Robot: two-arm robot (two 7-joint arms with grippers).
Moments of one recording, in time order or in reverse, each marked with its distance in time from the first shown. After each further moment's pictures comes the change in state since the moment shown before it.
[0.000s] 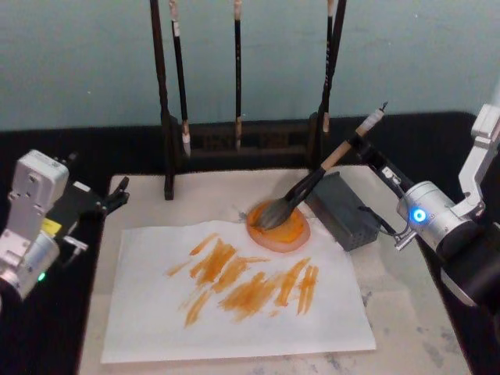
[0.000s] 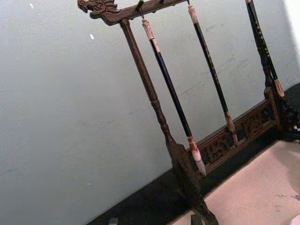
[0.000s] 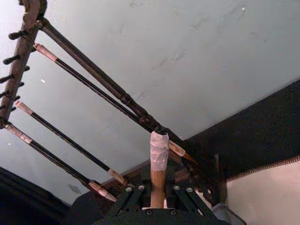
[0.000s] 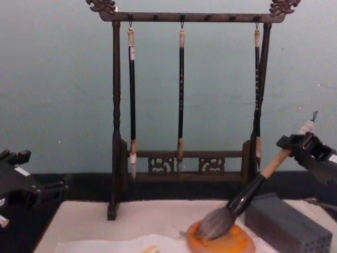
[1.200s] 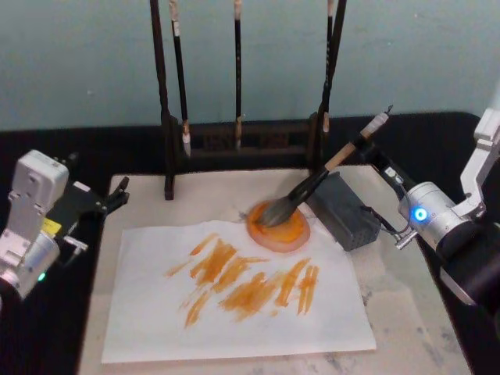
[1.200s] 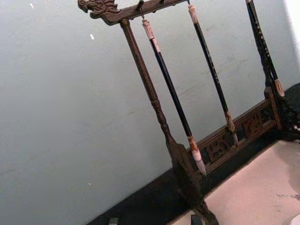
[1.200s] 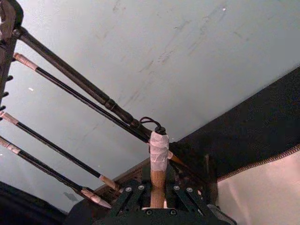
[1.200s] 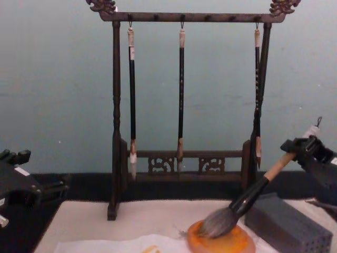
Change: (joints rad) left arm 0.000 0.000 0.000 0.000 0.000 0.000 0.000; right arm 0.021 0.022 -0.039 0.029 0.078 -0.028 -0.037
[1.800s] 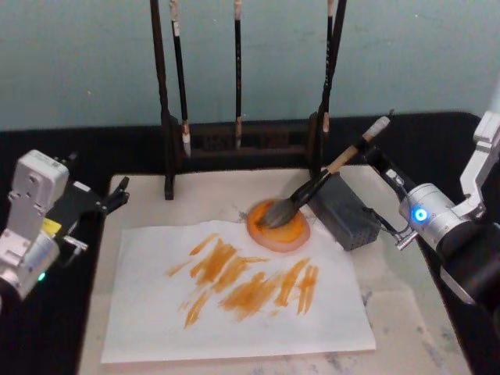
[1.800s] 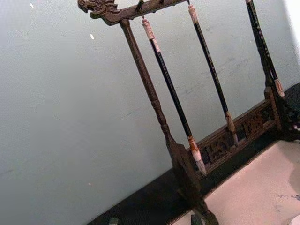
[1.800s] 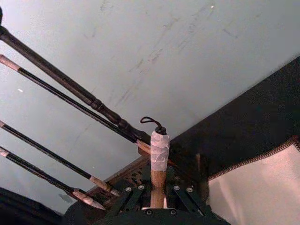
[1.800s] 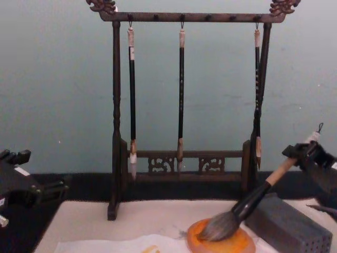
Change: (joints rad) left arm 0.000 0.000 0.000 0.000 0.000 0.000 0.000; right arm 0.019 -0.001 -0.007 0.043 0.012 0.000 -0.001
